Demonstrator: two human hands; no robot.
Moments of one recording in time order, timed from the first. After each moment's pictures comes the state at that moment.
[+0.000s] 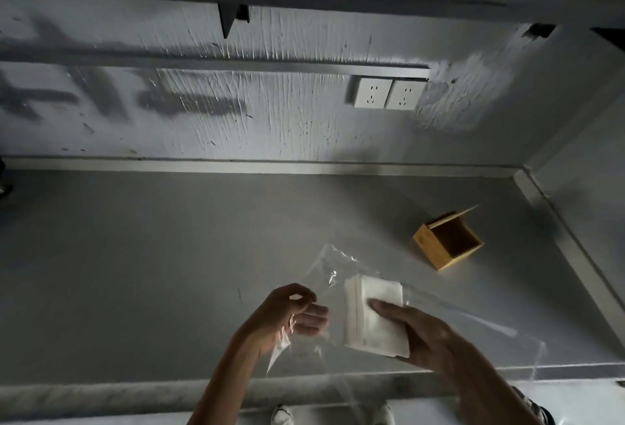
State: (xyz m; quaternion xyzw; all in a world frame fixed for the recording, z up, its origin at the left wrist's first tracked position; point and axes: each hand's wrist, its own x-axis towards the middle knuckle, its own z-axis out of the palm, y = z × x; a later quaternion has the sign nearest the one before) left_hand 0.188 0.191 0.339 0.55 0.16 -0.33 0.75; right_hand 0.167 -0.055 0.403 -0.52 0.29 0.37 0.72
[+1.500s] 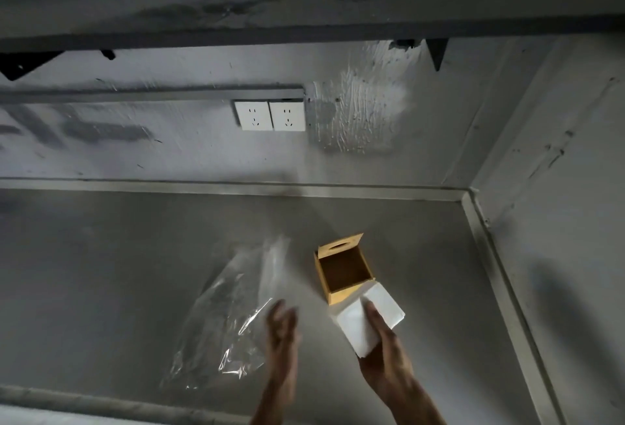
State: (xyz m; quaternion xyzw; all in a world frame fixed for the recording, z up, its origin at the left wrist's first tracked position) left_hand 0.214 -0.204 0.310 0.61 0.33 0.10 0.71; right_hand 0.237 -0.375 0.309 -0.42 0.16 0.21 0.87
